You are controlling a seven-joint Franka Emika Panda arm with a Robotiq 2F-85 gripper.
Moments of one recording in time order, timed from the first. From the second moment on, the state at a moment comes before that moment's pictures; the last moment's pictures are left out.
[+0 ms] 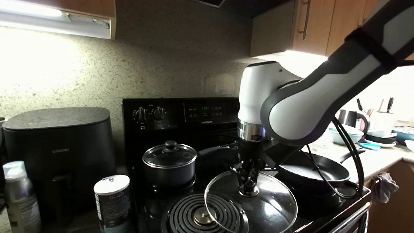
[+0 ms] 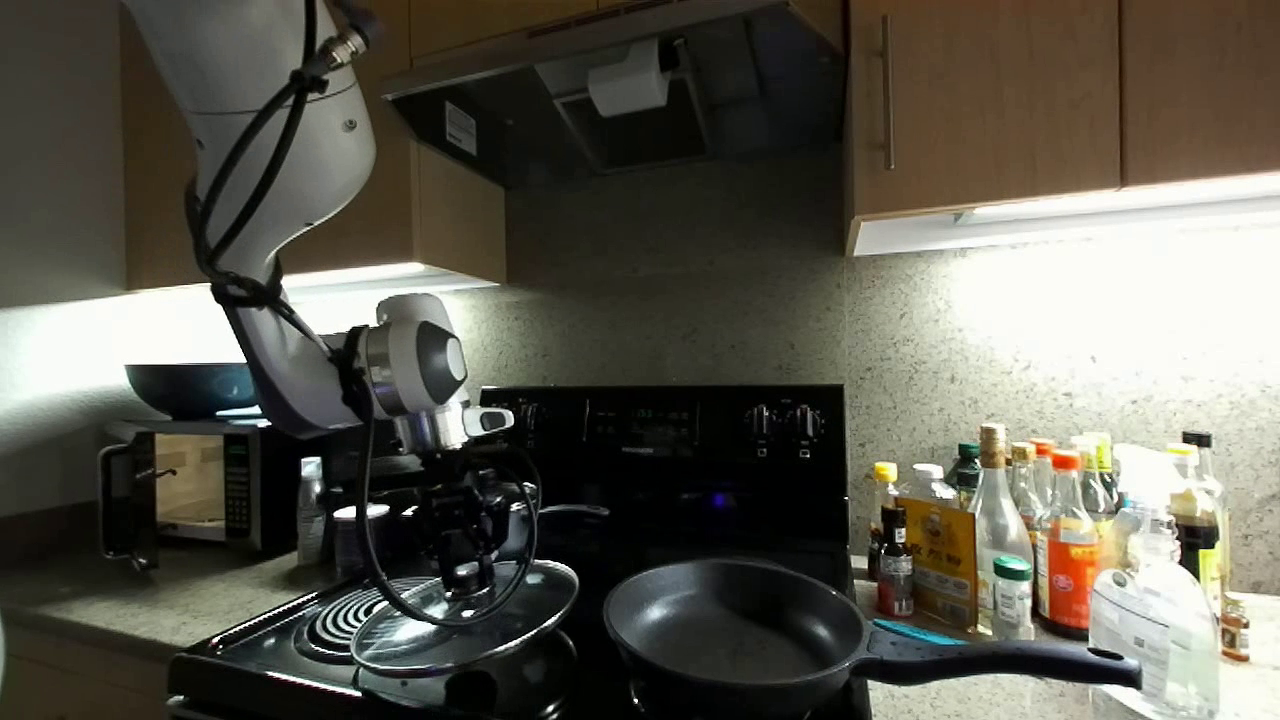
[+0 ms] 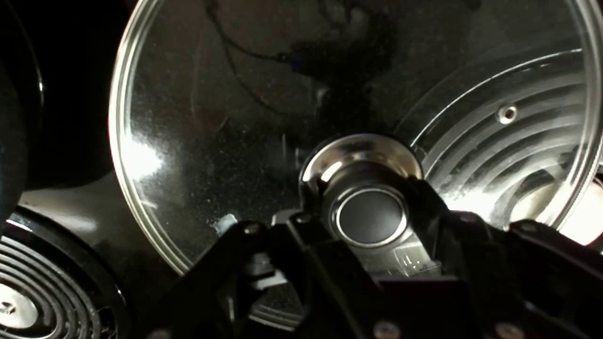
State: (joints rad) arm 0.18 0.11 0.17 -2.31 -0.28 2.51 0.34
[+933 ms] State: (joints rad) arm 0.16 0.14 0.09 -2.30 -0.21 2.59 0.36
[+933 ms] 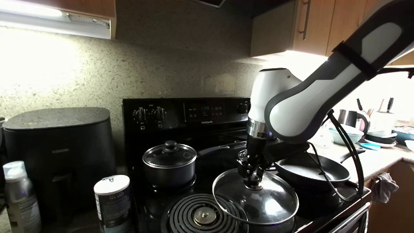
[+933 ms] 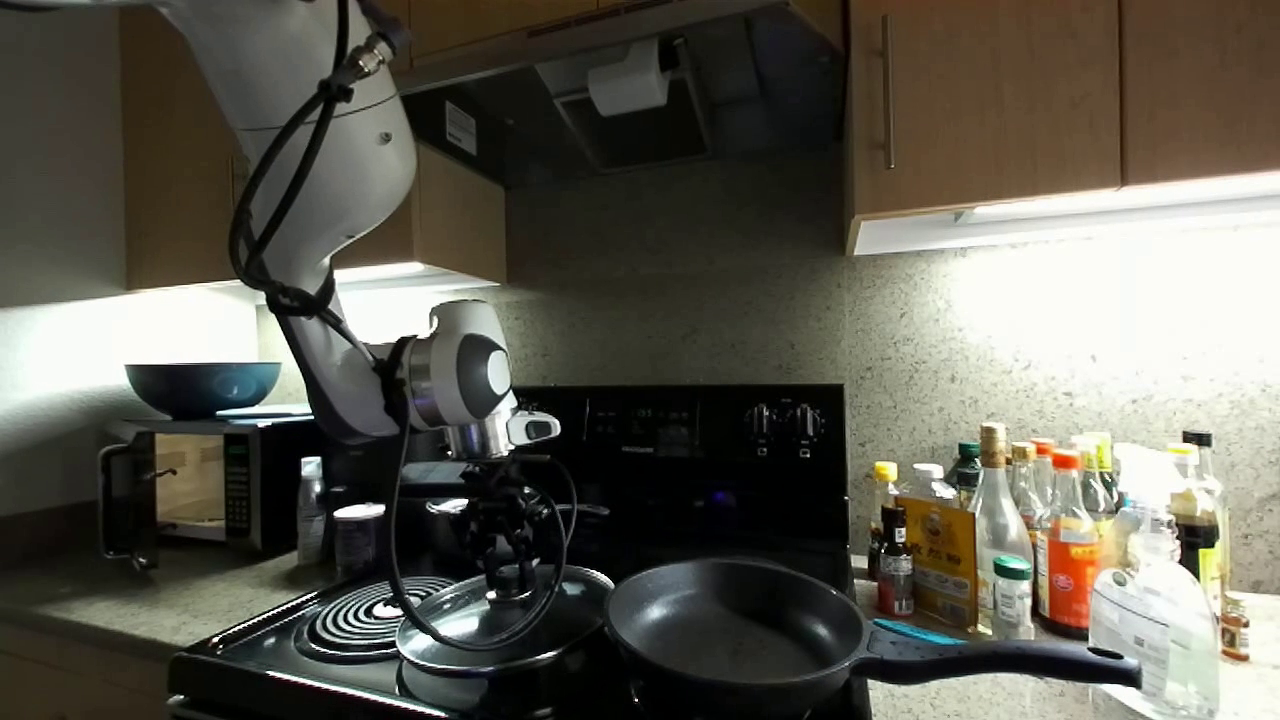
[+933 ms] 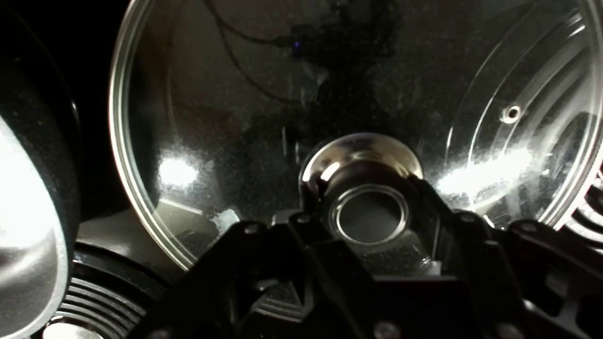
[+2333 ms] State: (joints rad) arm 0.14 0.26 -0.01 -2.18 -0.12 2.58 0.42
